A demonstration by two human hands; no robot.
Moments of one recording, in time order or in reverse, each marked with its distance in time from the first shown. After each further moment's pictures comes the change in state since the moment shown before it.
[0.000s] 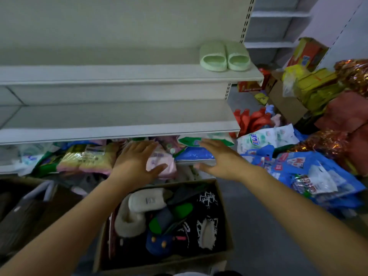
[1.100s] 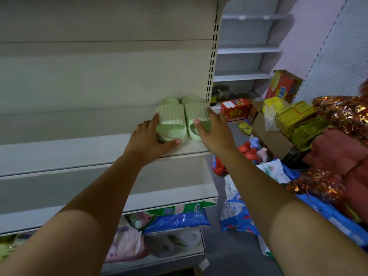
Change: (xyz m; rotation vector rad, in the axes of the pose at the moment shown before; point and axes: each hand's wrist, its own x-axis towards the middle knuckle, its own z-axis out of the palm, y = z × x) left_hand 0.388 0.096 -0.024 -0.263 0.124 -0.124; right_hand 0.242 0.170 -0.199 0.183 0.622 0.280
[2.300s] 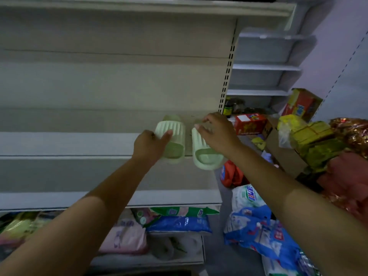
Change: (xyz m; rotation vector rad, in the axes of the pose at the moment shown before) left_hand -0.042 0.016 -0.025 -0.363 0.217 -0.432; right_hand -0.010 -0.036 -0.031 -0.010 -0.055 -0.338
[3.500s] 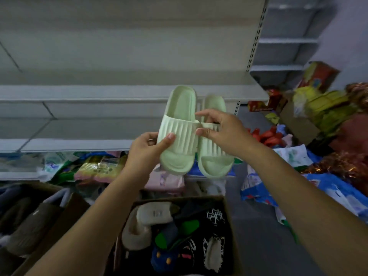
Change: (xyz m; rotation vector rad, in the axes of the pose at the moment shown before) left_hand -0.241 -0.144 -0.192 -0.680 -0.203 -0.081; right_hand -0.239 -0.206 0.014 0.316 -0.181 -0.092
